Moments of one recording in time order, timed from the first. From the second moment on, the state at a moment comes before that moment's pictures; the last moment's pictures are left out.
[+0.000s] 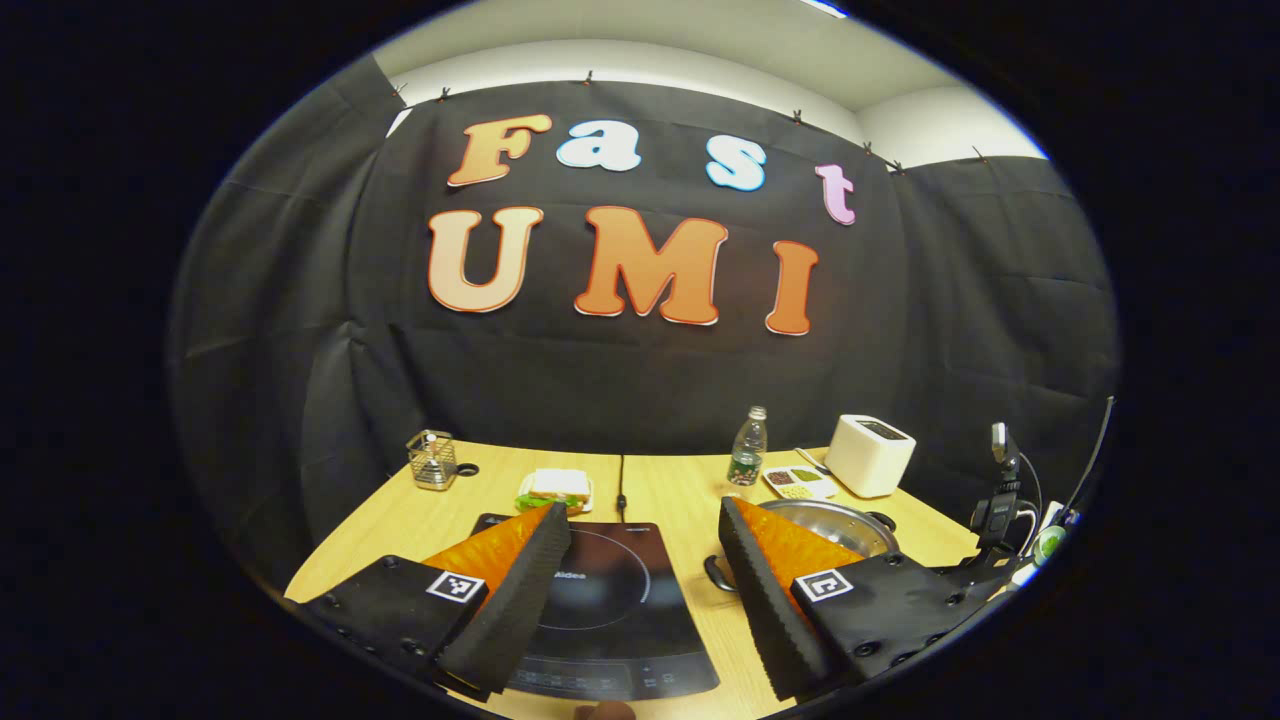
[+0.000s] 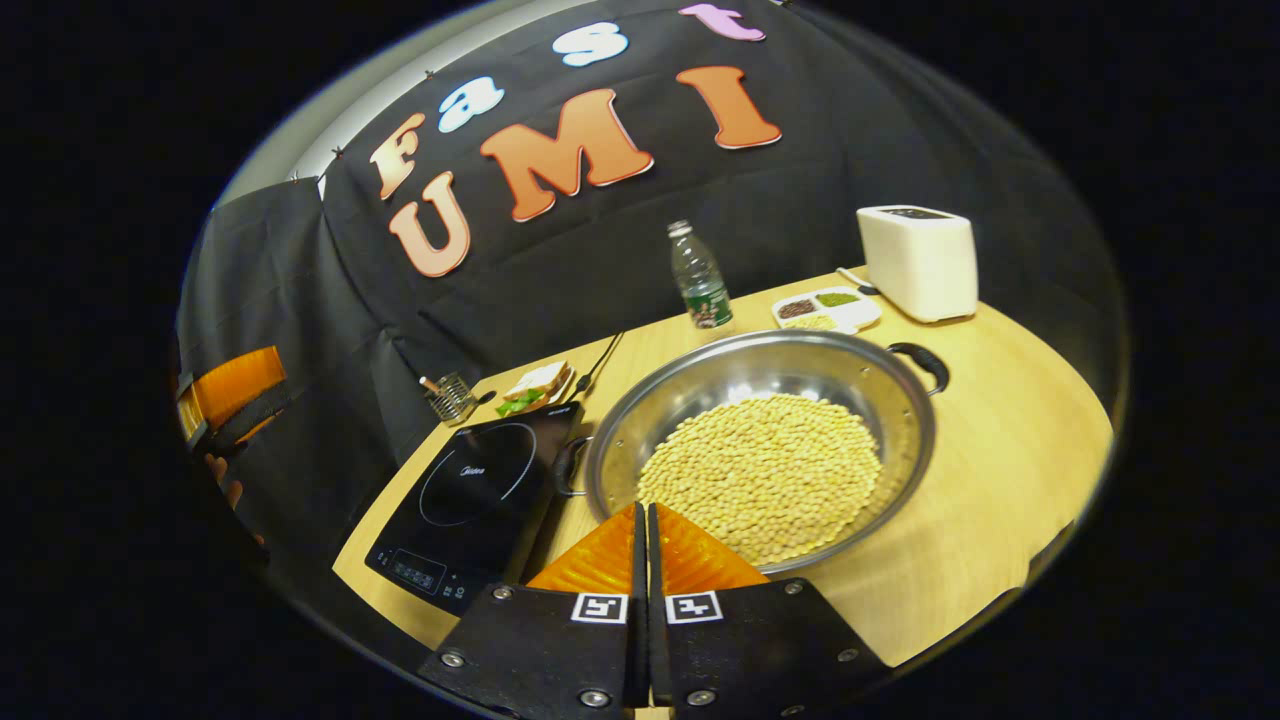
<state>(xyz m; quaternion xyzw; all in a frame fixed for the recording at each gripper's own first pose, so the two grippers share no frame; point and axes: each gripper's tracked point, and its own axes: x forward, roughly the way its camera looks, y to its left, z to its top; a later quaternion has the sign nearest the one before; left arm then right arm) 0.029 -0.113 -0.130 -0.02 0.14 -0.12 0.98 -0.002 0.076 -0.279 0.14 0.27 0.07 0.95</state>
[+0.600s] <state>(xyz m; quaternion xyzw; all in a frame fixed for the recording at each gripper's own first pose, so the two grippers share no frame) 0.043 -0.222 -0.211 -0.01 0.23 -0.16 0.96 0.009 -0.067 -0.260 0.14 0.23 -0.04 0.96</state>
